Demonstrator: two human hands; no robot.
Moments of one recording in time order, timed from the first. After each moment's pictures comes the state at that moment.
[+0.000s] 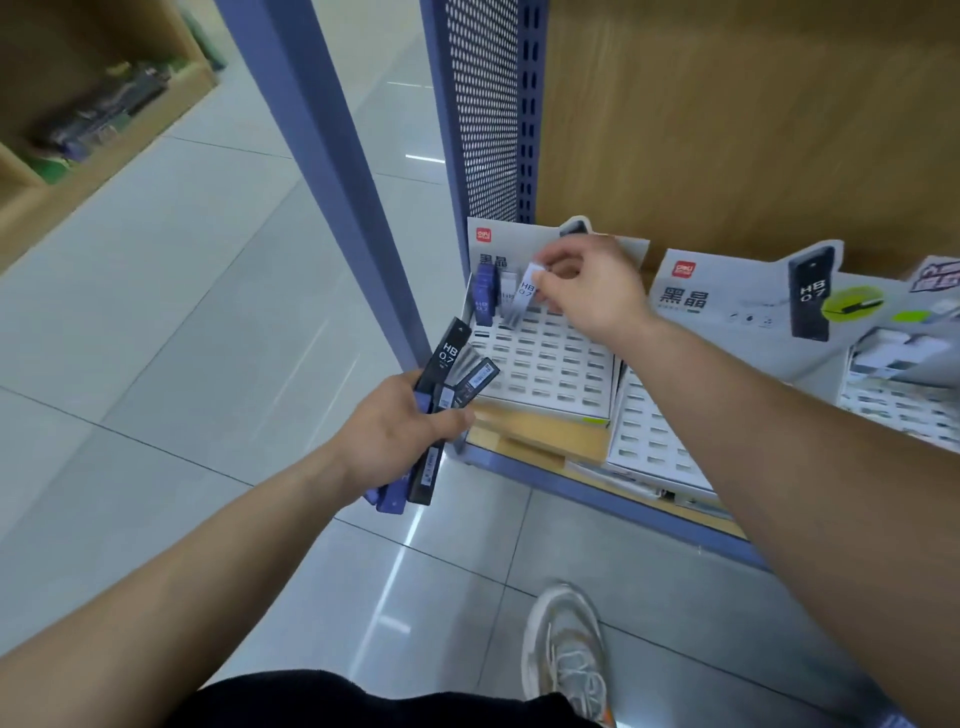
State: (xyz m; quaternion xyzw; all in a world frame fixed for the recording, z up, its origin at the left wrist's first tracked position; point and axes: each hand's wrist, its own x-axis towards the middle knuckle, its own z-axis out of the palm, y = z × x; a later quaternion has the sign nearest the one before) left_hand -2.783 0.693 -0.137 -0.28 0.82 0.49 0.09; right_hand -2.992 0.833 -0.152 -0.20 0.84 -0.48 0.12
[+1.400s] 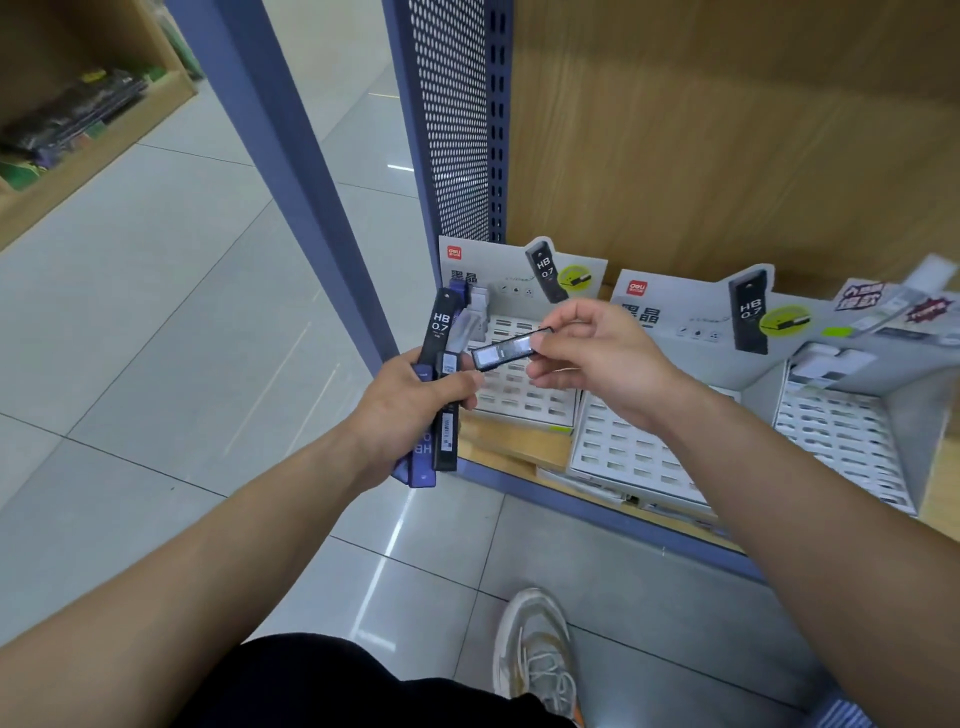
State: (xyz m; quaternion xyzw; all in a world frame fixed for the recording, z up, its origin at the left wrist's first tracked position) left_hand -2.812 0.724 -0.118 -0.27 0.70 0.66 0.03; right_hand -2.938 0.895 -0.114 -0.10 0.69 -0.64 0.34
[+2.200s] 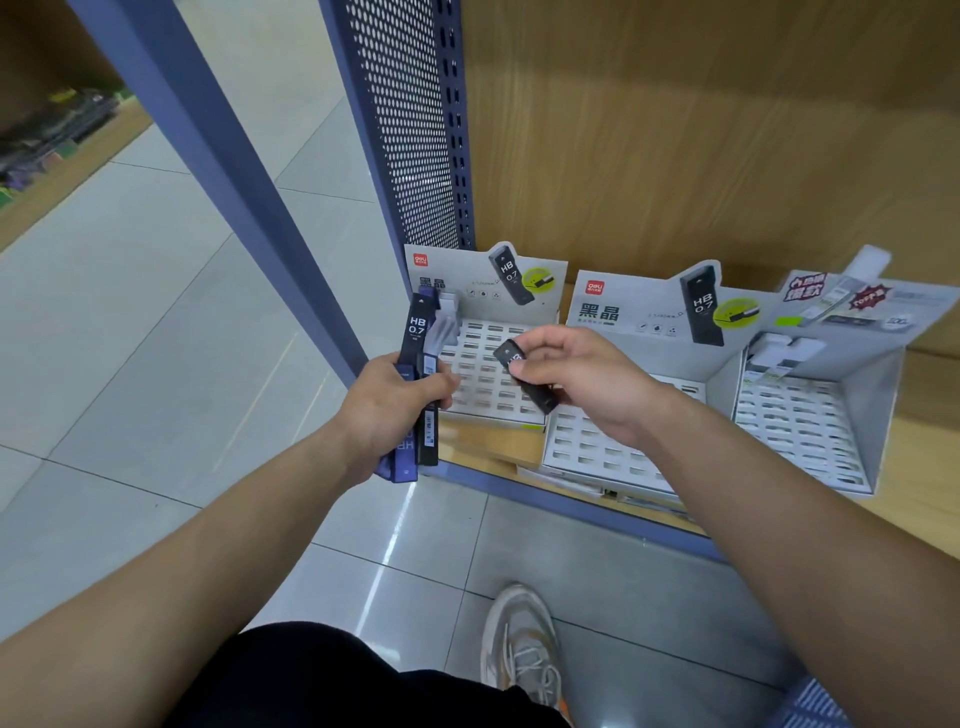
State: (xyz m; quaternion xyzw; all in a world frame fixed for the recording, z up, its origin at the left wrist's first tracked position) left_hand -2.825 0.736 -0.118 -0.31 0.72 0.62 0.03; right_hand -2.935 0.920 -0.120 -0.13 0.72 -0.57 0.37
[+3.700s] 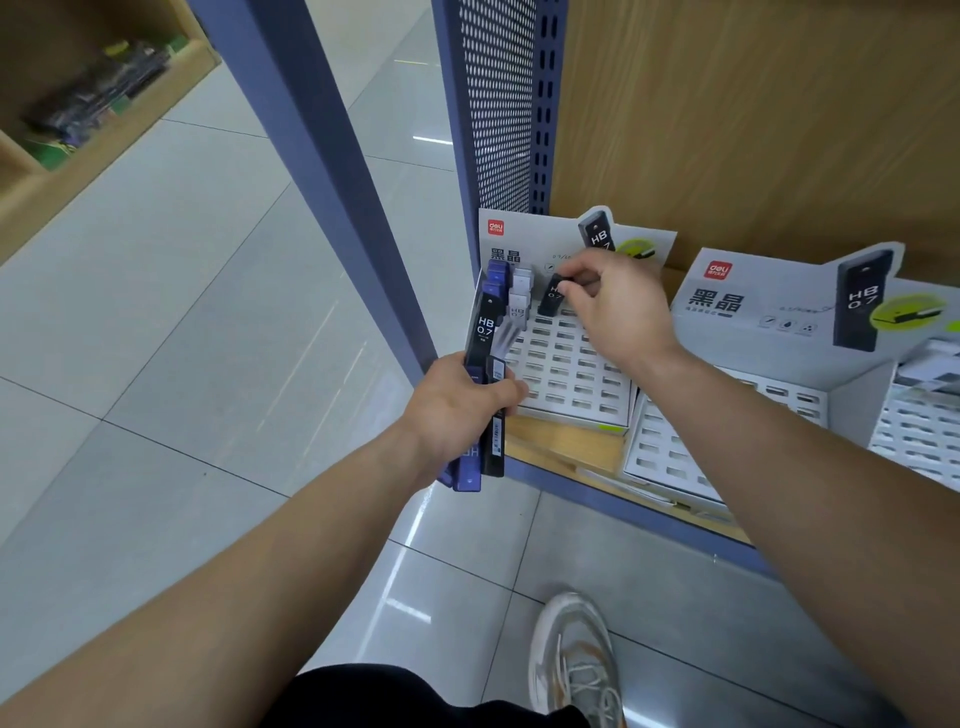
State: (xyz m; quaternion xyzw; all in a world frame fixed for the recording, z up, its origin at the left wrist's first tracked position) left_hand -2.831 0.718 -0.147 -0.31 0.72 0.62 0.06; right_hand -2.999 0.836 -0.181 -0.26 0.88 -0.41 -0.01
